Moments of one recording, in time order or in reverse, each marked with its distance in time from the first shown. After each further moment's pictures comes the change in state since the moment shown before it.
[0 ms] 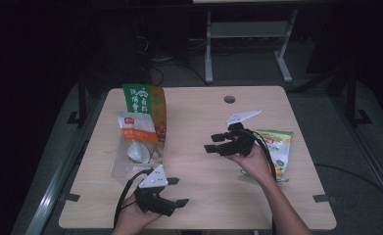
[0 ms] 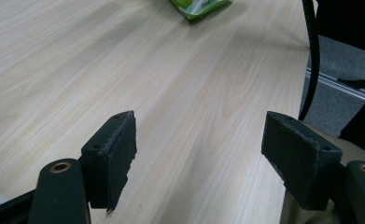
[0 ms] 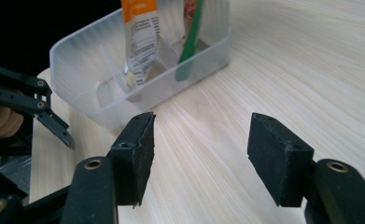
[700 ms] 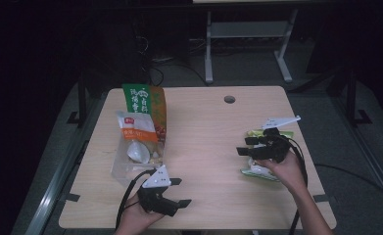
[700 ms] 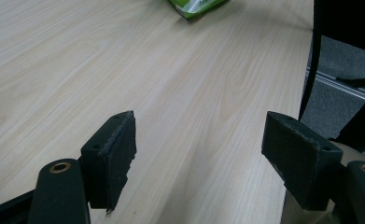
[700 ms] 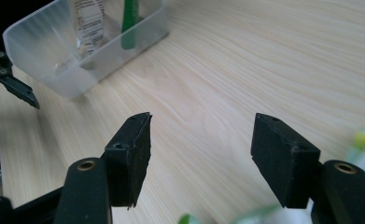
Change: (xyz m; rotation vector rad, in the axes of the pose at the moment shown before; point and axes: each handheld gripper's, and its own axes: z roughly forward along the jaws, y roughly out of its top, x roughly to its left) left arm -0.003 0.001 0.007 0.001 -0.005 -0.007; right arm -0.027 -0.048 -0.072 0.002 -0.146 0.097
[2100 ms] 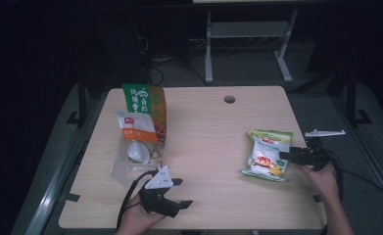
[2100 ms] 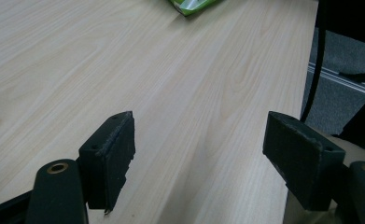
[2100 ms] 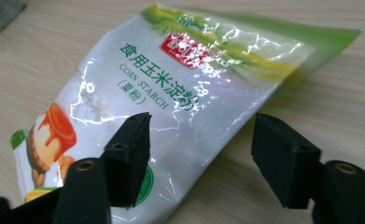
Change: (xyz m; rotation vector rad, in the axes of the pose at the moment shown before) left arm -0.002 0.001 0.004 0.023 0.004 0.028; right arm -0.087 -0.082 -0.056 0.030 -0.257 0.277
